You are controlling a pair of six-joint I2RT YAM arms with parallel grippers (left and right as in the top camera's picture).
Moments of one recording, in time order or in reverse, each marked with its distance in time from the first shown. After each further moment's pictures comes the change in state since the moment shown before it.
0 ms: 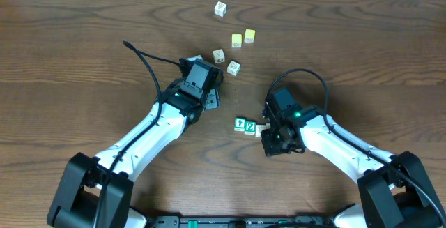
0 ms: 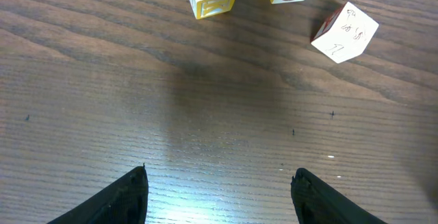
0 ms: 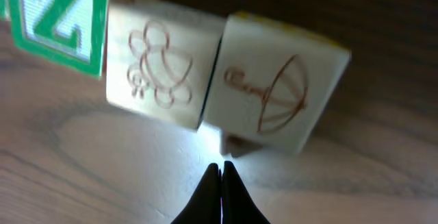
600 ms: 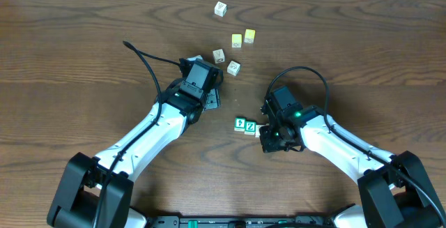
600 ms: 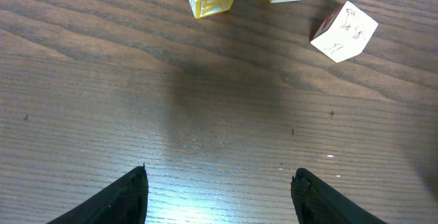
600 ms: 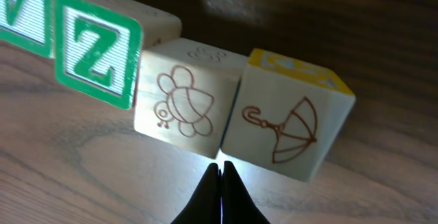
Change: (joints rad) left arm 0.000 0.000 0.000 0.000 0.003 0.000; right arm 0.000 0.000 0.000 0.053 -0.019 0.015
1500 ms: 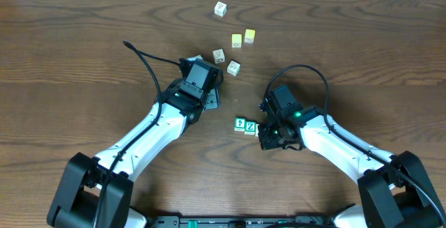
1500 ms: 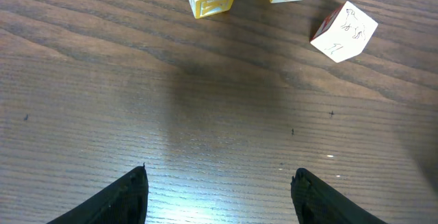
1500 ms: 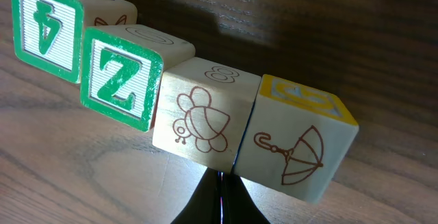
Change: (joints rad) left arm 0.000 0.000 0.000 0.000 0.000 0.000; right arm 0.000 0.000 0.000 0.039 -0.003 0.007
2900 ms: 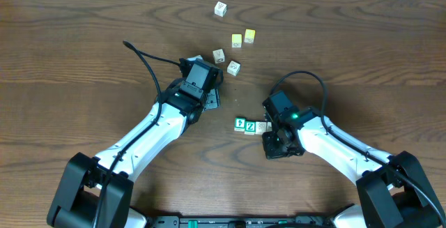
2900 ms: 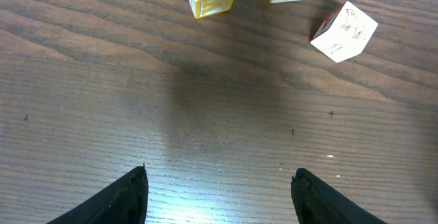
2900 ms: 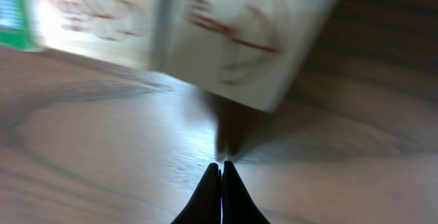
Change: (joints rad) left arm 0.000 0.000 0.000 0.000 0.000 0.000; right arm 0.026 0.001 -0.002 -0.159 0.090 0.070
